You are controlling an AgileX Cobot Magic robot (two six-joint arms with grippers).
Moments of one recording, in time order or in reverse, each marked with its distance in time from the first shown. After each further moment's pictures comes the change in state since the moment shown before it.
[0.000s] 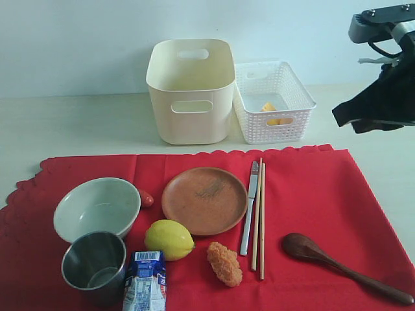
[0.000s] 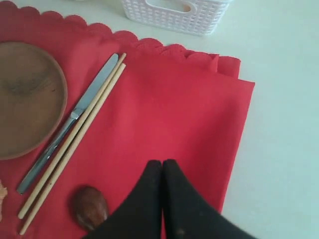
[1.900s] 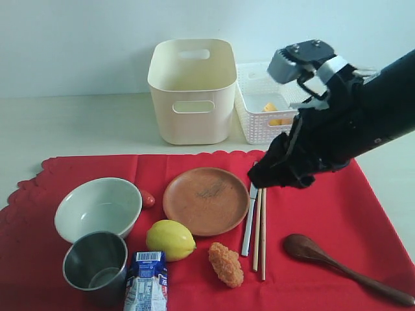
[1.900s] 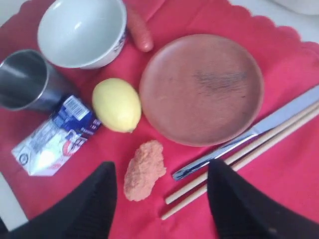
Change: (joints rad) left arm 0.000 0.000 0.000 0.000 0.000 0.000; right arm 0.177 0.022 0.084 0.563 0.041 -0.597
